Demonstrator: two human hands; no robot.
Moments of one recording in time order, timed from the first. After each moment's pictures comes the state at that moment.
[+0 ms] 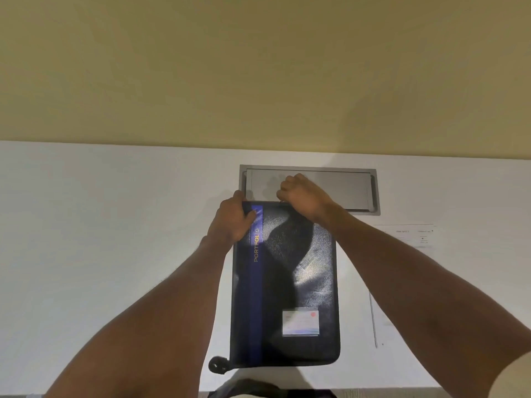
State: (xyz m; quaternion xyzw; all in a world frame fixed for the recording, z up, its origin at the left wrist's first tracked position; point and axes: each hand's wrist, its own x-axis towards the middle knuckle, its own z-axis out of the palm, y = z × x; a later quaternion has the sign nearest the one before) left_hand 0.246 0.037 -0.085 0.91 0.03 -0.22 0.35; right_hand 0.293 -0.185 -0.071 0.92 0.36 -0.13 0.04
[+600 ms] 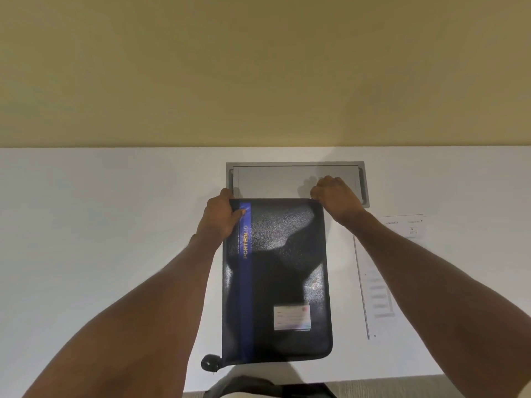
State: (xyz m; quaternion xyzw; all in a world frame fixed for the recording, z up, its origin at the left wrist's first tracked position) left_hand 0.251 0.035 -0.097 0.91 0.05 -0.22 0.34; right_hand 0.260 -0.281 -0.082 0.97 0.18 -0.14 0.01
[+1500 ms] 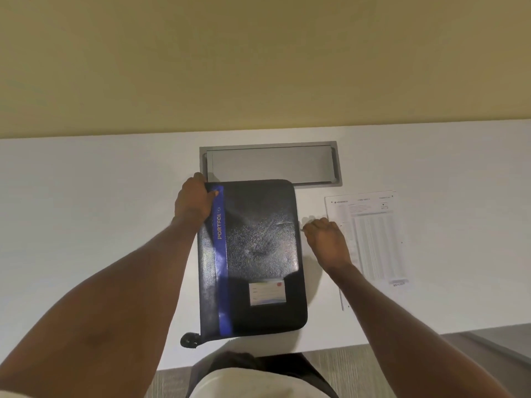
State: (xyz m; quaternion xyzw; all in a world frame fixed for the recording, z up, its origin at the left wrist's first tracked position) left_hand 0.247 0.017 -0.091 0.94 0.11 -0.22 0.25; right_hand 0.096 -0.292 -0.104 0.99 0.03 -0.10 -0.07
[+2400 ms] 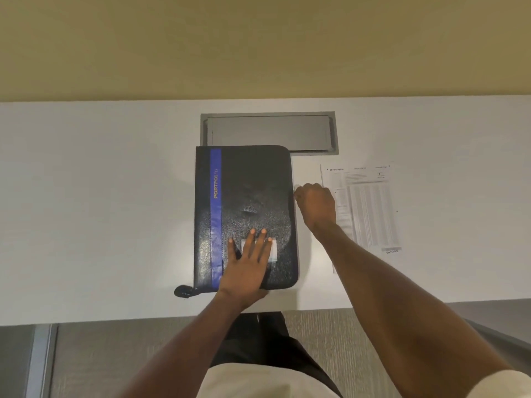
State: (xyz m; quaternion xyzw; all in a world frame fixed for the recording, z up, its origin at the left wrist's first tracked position) left_hand -0.029 -0.066 -0.092 0.91 -0.25 -0.33 0.01; right_hand 0.088 -0.277 -0.082 0.99 -0.04 -0.11 -0.10
